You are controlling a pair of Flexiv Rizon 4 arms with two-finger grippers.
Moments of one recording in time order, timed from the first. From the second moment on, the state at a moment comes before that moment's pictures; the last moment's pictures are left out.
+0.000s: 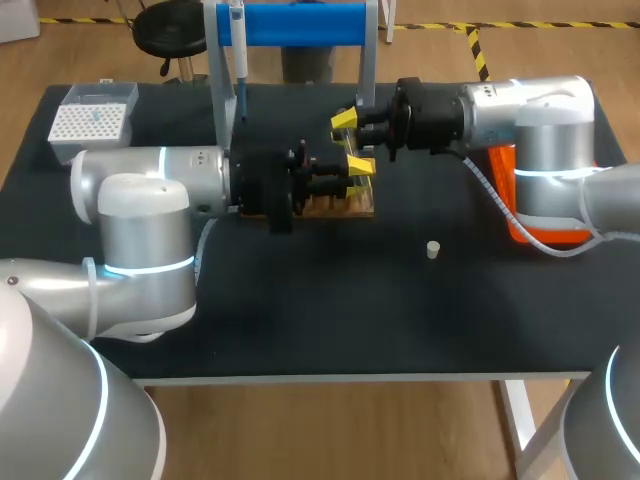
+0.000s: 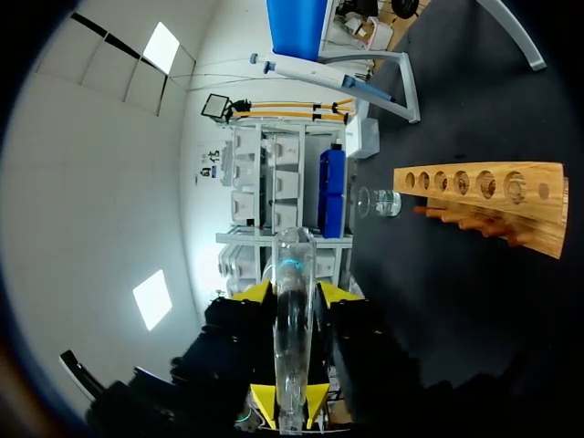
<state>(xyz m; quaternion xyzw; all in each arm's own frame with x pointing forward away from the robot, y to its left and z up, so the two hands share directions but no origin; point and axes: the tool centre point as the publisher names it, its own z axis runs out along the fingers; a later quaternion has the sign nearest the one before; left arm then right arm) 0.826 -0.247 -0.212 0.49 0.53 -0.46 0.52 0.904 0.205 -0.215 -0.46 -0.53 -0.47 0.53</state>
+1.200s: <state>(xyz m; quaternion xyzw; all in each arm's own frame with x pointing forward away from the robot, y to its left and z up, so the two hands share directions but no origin) 0.825 -0.247 -0.210 0.49 0.53 -0.46 0.52 0.906 0.203 -0.215 -0.45 -0.54 -0.49 0.51</state>
